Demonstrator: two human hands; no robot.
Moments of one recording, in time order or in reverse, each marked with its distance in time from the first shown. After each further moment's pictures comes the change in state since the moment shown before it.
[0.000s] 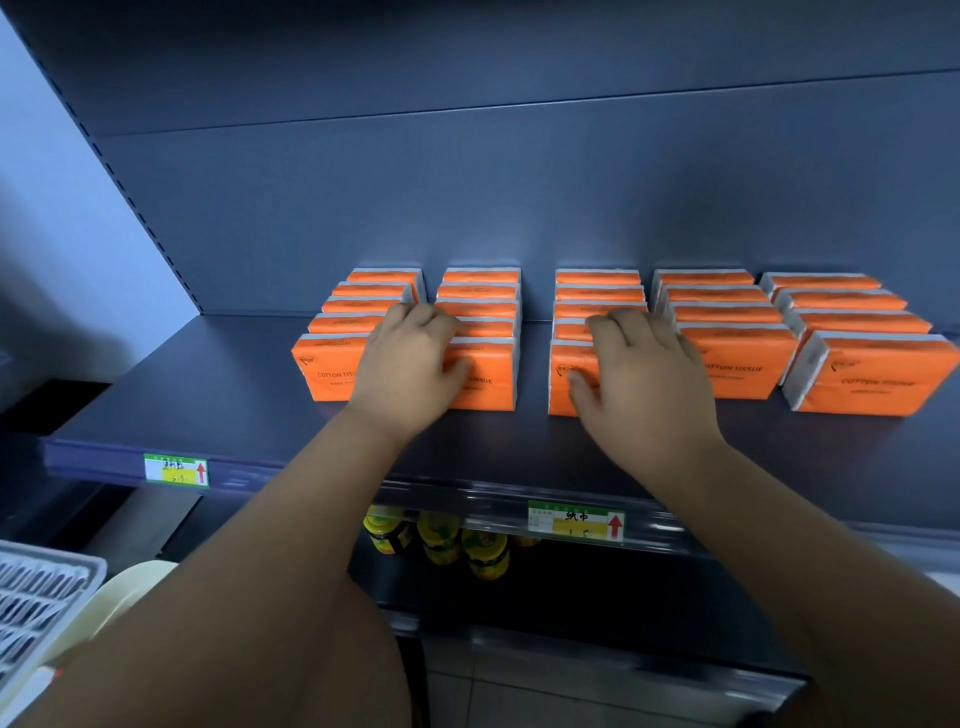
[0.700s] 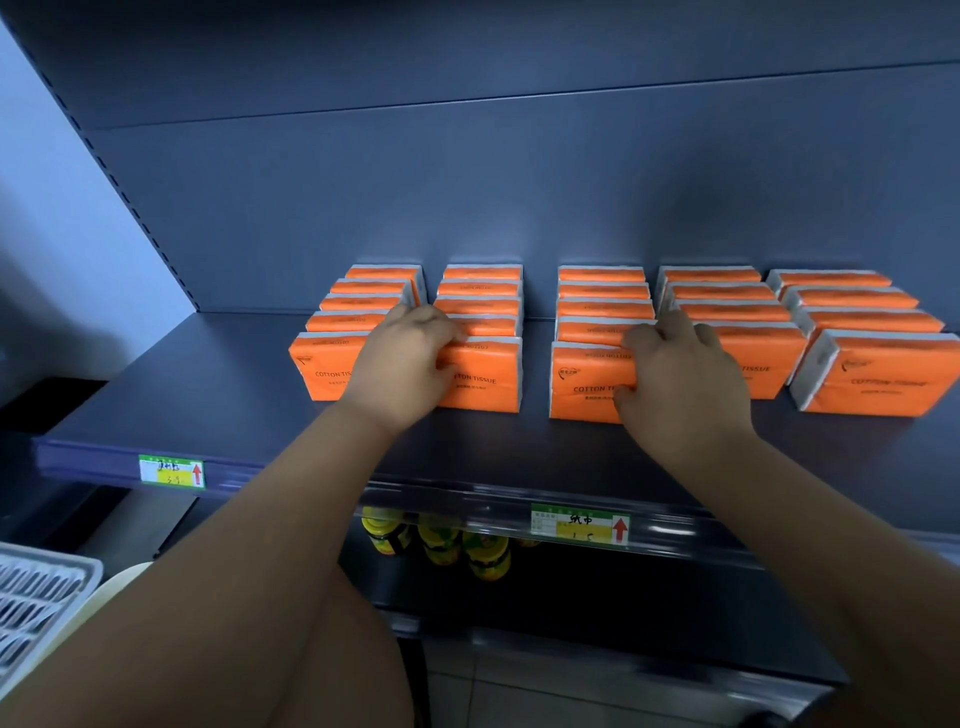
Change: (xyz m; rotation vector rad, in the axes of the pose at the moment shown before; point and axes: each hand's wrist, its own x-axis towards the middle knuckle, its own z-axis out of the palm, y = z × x) left_hand 0.005 -0.019 0.013 -0.108 0.035 0.111; right_hand 0.006 0.026 0.010 -0.070 -0.120 0.131
